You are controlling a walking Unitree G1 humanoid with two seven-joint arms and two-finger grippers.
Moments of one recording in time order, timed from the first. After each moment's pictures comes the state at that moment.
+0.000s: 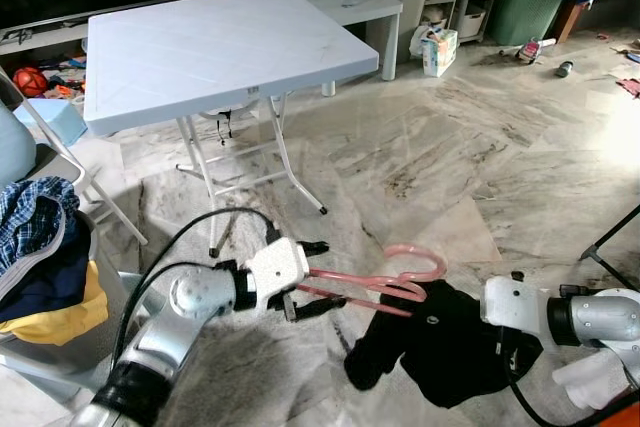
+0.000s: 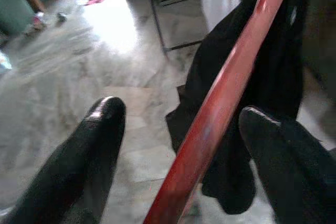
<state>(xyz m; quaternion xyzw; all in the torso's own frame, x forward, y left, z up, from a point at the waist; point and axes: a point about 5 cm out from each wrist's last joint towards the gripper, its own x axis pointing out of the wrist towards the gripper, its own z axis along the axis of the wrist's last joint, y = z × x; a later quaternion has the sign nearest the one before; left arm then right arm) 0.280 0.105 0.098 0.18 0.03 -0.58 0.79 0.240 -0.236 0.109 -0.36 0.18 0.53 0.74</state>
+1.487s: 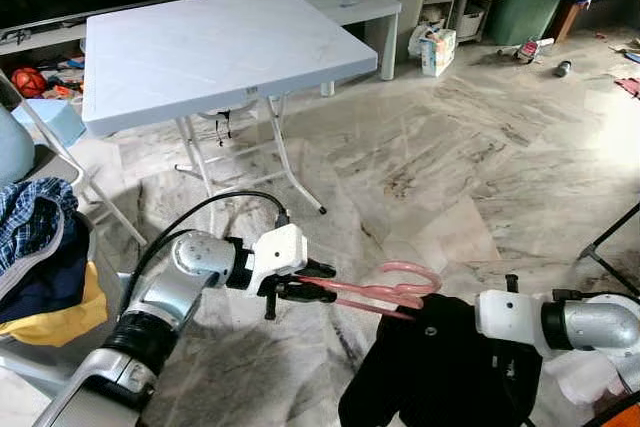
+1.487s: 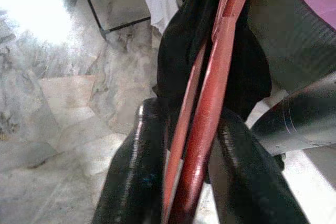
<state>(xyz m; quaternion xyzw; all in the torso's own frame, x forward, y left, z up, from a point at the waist) 0.301 0.109 0.102 0.19 0.09 -0.67 0.71 0.240 -0.235 0.099 -0.39 0.17 0.54 0.73</state>
